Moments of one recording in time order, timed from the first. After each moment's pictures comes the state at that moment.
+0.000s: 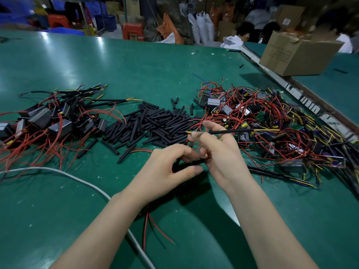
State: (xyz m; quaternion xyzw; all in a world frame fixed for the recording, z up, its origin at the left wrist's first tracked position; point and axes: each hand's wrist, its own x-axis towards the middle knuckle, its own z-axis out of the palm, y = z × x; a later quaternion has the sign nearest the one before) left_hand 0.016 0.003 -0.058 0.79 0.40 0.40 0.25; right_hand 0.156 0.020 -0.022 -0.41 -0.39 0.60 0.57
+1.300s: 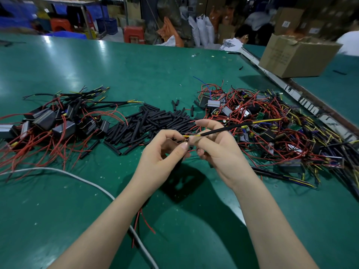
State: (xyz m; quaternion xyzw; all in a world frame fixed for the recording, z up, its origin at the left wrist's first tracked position) left_hand 0.020 0.005 -0.060 0.59 0.40 0.57 0.41; right_hand 0.166 0.022 -0.025 -0.42 -0.52 0.56 0.49
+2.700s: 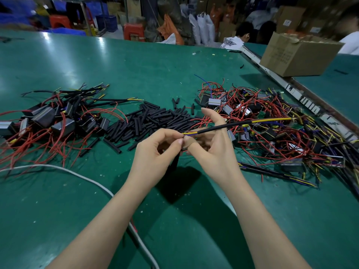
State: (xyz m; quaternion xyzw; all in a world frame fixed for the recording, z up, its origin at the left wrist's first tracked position) left_hand 0.013 0.007 -0.057 0.60 0.45 0.57 0.33; right_hand 0.158 0.025 -0.048 -0.41 -0.66 0.35 0.53
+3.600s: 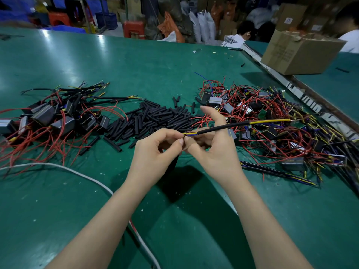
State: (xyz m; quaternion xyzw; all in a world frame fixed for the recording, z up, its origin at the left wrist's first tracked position) left_hand 0.016 0.003 -0.052 0.60 0.48 0.56 0.31; right_hand 0.162 0.027 -0.047 -0.40 -0.70 0.29 0.51
